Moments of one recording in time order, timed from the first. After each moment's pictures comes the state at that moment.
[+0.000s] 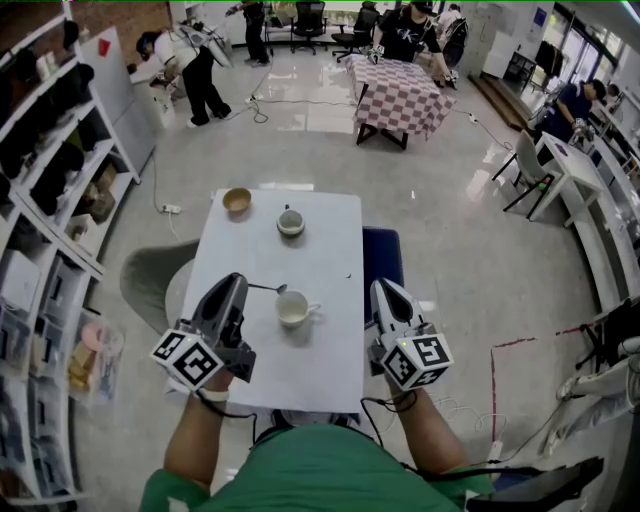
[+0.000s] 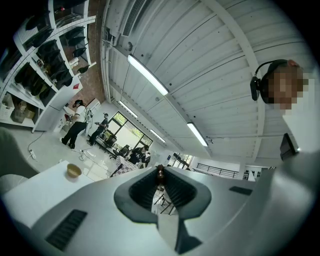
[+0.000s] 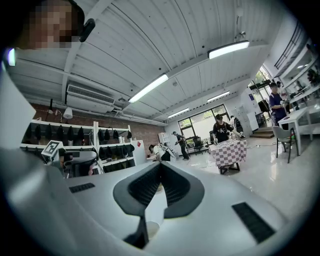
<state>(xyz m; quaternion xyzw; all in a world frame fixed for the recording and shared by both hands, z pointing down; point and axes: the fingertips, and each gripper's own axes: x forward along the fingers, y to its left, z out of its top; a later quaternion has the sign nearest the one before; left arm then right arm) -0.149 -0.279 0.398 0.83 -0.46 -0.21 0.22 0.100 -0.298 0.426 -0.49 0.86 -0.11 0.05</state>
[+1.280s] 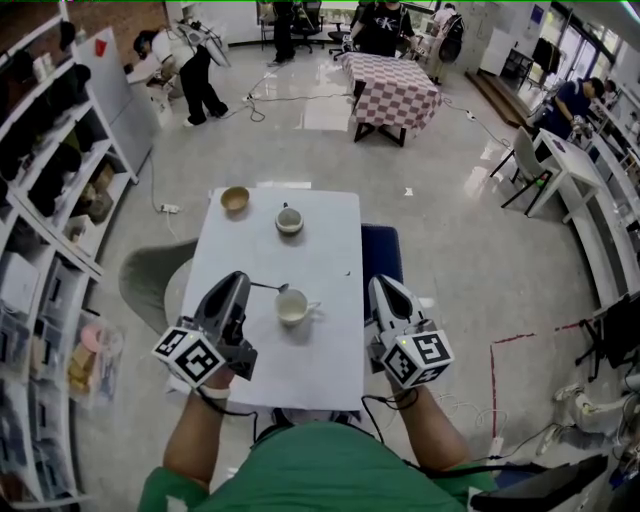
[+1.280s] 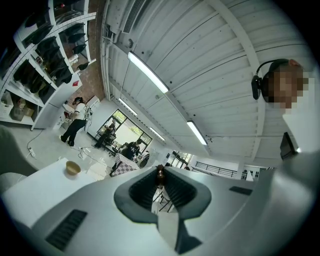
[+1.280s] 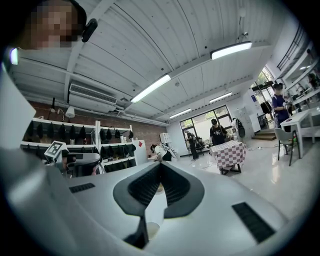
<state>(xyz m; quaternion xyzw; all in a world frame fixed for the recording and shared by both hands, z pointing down) -0.147 -0.282 0.405 0.84 -0.45 -0.21 0.23 0.093 -0.294 0.421 -0.49 0.87 -0.10 0.05</state>
